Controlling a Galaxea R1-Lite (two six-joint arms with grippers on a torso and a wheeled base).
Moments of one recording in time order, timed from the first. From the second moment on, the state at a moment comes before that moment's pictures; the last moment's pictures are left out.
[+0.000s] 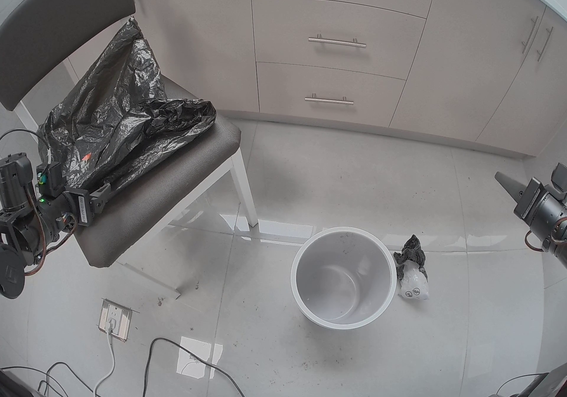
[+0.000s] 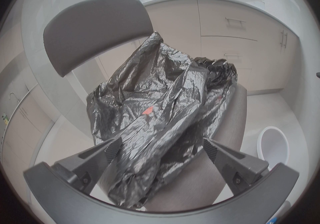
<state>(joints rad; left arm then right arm) 0.05 1.54 -0.52 -0.81 0.03 0.17 0.16 1.26 -0.38 -0.88 0.06 0.46</state>
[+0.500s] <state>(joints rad) 0.03 1.76 -0.57 -1.19 0.13 0.17 0.16 1.28 -0.38 -0.88 0.06 0.46</state>
